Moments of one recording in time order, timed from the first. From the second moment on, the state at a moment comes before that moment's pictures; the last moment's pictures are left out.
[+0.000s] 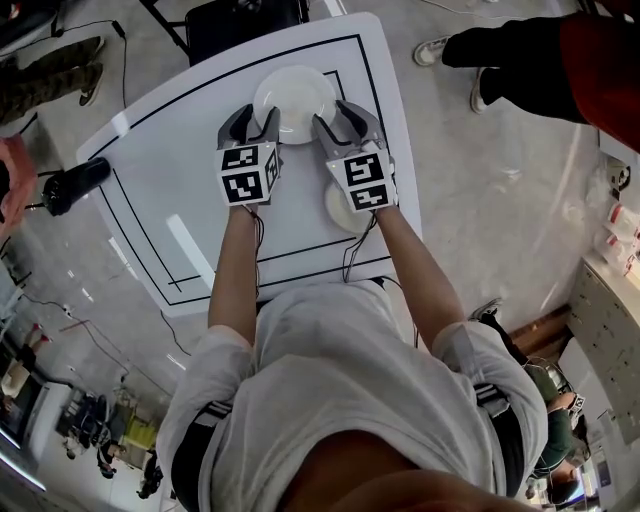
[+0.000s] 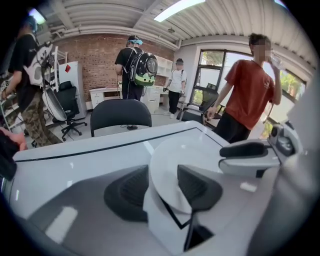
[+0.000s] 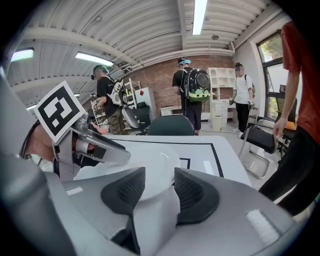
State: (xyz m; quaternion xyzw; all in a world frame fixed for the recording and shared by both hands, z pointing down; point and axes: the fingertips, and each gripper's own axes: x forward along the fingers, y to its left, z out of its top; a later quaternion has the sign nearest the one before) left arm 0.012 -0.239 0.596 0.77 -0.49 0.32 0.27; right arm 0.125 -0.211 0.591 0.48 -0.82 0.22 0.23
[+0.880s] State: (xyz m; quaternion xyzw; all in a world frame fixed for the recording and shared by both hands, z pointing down) left arm -0.005 -0.139 0.503 0.81 -0.48 0.22 0.23; right arm 0.107 -0.133 0.497 0.53 -0.82 0.18 0.16
